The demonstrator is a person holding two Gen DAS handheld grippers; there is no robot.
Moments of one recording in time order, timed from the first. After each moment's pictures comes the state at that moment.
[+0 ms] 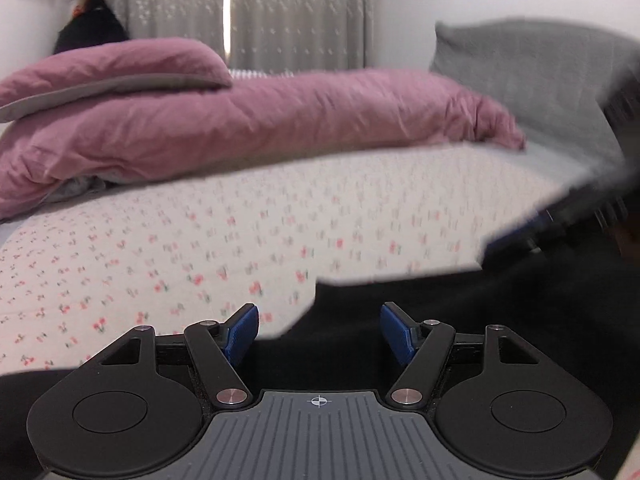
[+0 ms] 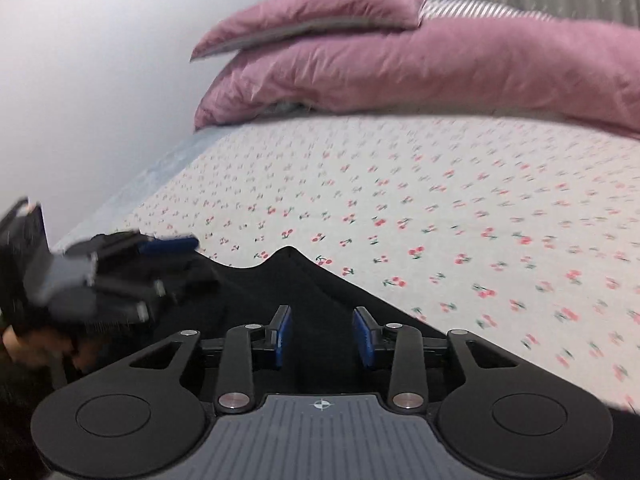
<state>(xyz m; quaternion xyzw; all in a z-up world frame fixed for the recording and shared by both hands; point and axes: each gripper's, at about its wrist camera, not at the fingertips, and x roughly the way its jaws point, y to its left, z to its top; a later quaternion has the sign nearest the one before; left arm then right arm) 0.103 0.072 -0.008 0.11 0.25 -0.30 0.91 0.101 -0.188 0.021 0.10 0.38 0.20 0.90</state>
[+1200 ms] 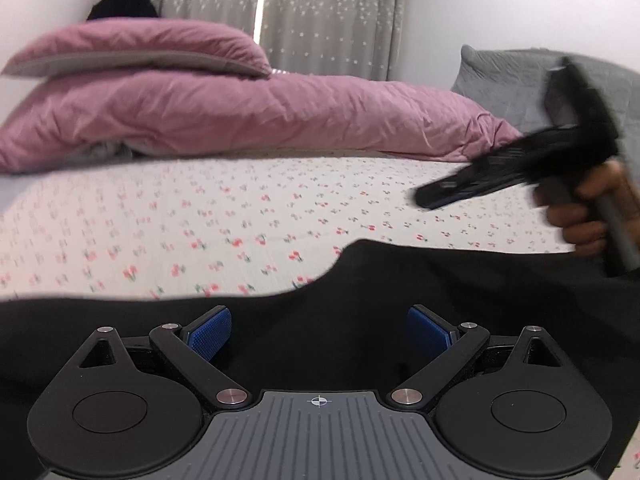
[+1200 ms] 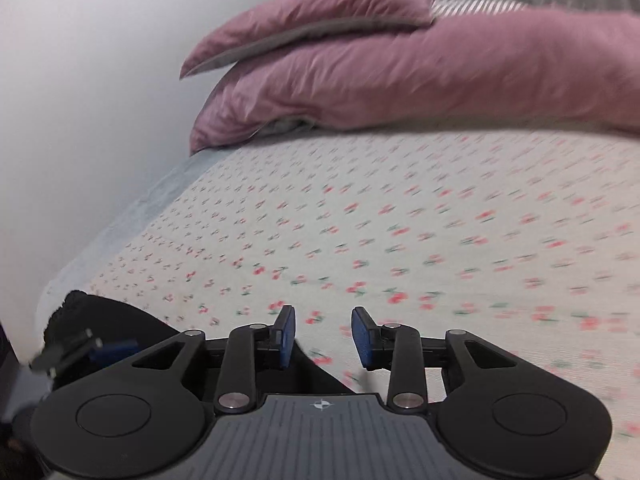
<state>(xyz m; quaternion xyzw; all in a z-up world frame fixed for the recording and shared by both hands) 0.098 0.124 -0.015 0.05 0.25 -0.29 0.92 0.177 -0.173 0.014 0.11 0.35 0.20 0.91</state>
